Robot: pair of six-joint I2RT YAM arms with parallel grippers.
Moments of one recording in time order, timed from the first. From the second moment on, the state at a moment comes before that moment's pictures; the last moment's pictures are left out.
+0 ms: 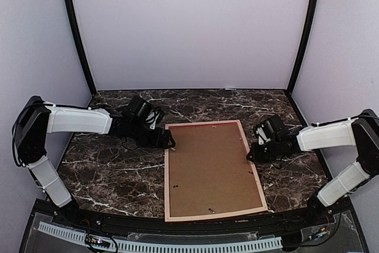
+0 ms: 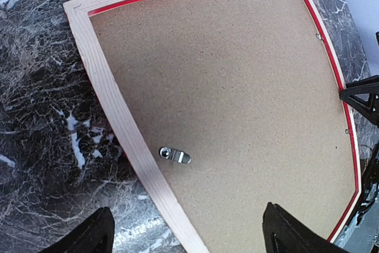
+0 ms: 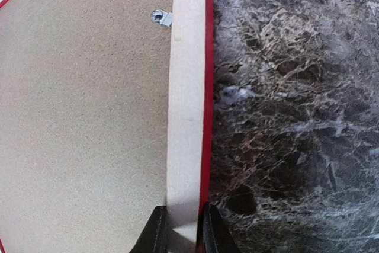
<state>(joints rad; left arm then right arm) -0.68 1.68 1.04 -0.30 0.21 -0.47 0.53 1.46 0.62 -0.19 -0.10 0.48</state>
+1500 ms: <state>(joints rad) -0.70 1.95 1.25 -0.40 0.02 -0.46 0.58 1.44 0.58 -0.10 -0.07 0.59</state>
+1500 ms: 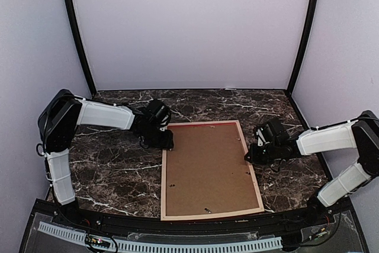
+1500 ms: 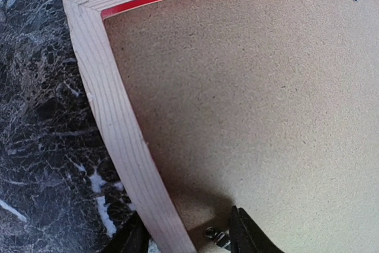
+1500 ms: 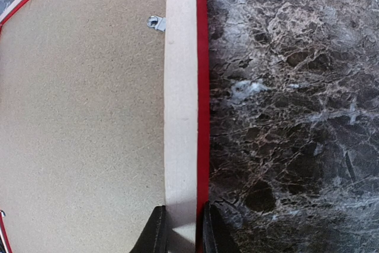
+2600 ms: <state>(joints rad) -0.70 1.92 1.21 -0.40 0.08 -0.40 0.58 1.44 0.58 -0.11 -0.07 0.58</state>
